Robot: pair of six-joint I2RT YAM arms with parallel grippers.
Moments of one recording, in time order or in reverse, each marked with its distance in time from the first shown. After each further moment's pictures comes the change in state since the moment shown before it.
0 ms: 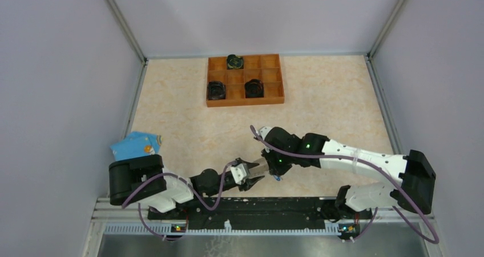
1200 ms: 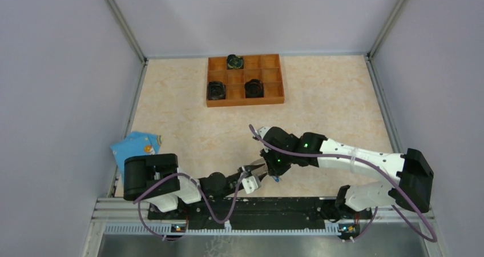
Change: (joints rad) left arm -0.087 0.149 0.068 0.095 -0.092 0.288; right arm 0.008 0.025 0.020 -0.008 -0.013 0.028
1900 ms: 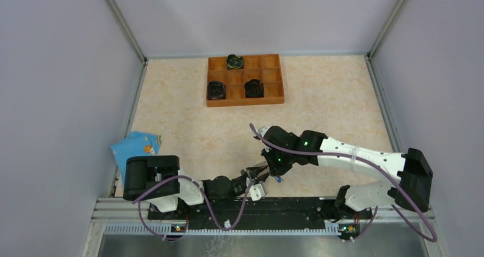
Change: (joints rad) left arm -0.076 0.010 0.048 -0.055 -0.095 0.129; right arm 0.000 0.006 0.038 -0.074 0.005 0.022
